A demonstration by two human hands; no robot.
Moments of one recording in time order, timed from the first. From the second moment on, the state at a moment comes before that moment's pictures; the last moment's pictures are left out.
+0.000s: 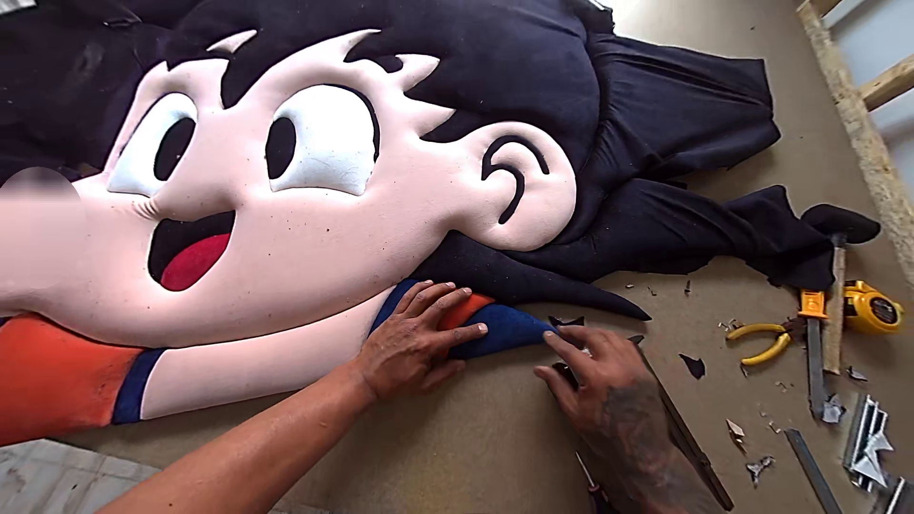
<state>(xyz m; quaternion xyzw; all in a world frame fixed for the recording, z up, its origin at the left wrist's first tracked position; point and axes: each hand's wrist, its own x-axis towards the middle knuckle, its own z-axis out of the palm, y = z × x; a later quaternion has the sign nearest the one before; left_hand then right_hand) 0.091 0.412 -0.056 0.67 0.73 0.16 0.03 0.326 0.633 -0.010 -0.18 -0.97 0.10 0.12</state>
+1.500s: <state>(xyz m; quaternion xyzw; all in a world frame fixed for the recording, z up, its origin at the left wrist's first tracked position) 0.087 0.407 -0.057 0.67 0.72 0.20 0.05 0.279 0.663 -0.032 -0.06 -0.99 0.08 0.07</state>
